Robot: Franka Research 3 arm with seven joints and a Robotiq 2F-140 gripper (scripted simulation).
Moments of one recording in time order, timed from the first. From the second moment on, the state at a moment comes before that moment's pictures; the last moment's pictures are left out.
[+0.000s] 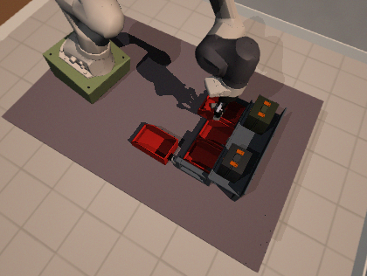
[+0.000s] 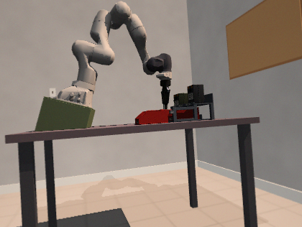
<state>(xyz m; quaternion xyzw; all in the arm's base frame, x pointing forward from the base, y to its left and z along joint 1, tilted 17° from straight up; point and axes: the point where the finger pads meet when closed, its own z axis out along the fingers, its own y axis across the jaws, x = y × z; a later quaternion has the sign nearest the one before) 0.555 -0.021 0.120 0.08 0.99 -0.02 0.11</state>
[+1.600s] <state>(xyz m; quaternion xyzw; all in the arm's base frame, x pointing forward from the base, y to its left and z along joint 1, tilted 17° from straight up) 0.552 -0.021 0.116 0.07 0.99 -0.03 0.12</state>
